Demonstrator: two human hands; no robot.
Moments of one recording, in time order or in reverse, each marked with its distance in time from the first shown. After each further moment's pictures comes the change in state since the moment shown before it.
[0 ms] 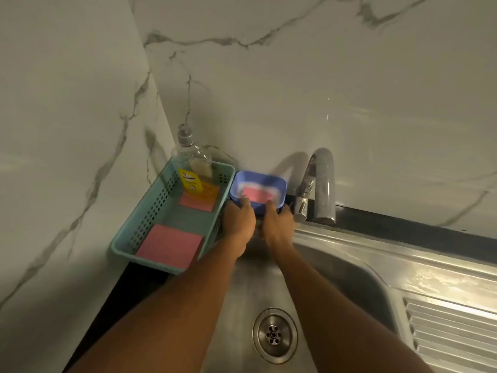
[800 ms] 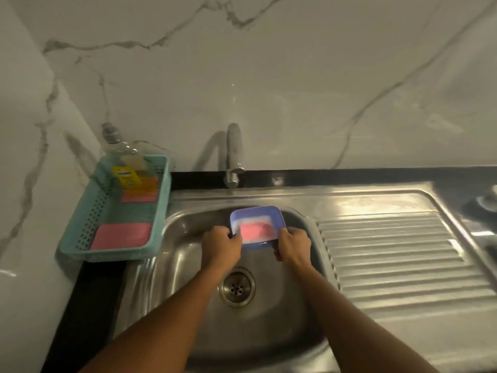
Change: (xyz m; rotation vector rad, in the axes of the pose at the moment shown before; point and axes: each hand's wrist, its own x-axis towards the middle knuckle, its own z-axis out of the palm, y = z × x) left_hand -0.134 -0.053 -0.006 0.400 -0.344 0.247; right_hand -0.111 0.059 -0.166 -0.169 0.260 0.128
